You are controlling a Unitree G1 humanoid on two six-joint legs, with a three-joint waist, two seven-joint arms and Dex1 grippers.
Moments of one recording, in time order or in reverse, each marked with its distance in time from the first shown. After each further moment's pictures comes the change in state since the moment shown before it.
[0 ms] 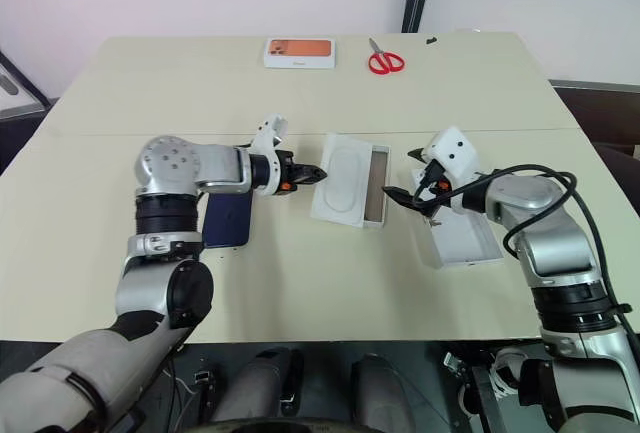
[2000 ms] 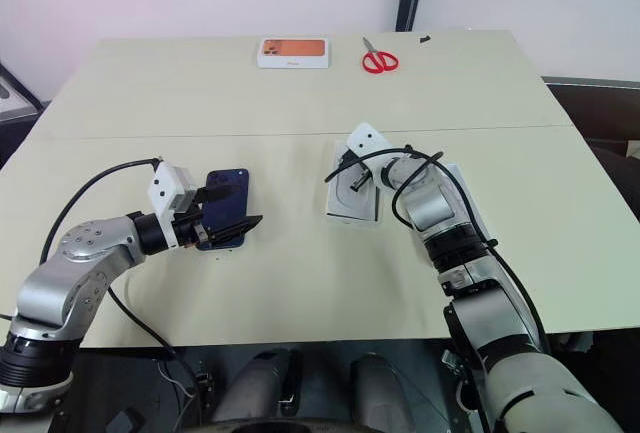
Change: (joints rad) left arm 0.817 0.589 -0.289 -0.755 0.242 -0.949 -0.778; right arm -0.374 0.357 0.314 0.462 -0.451 0.054 -0.361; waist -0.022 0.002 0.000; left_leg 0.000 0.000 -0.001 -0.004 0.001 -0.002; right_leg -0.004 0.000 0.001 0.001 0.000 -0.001
